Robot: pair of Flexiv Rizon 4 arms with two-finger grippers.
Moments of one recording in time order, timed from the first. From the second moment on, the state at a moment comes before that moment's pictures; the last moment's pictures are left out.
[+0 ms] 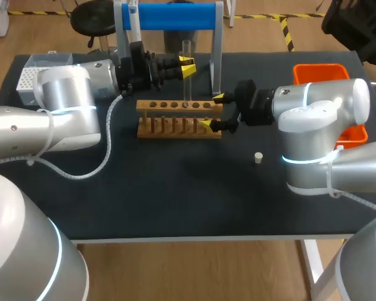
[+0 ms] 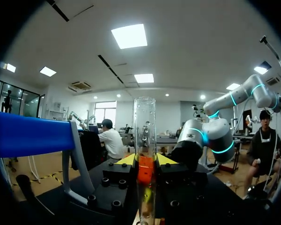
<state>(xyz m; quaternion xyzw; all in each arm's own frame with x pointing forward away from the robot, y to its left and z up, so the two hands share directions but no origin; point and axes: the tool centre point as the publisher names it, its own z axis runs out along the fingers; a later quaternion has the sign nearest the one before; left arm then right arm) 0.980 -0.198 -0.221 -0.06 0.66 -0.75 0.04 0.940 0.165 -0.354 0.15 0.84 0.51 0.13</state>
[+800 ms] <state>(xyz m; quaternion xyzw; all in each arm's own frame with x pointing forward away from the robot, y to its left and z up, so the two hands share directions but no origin) 0.980 -0.196 -0.231 -0.06 0.67 -0.74 0.03 0.940 0.165 -0.354 0.15 0.84 0.51 0.13</state>
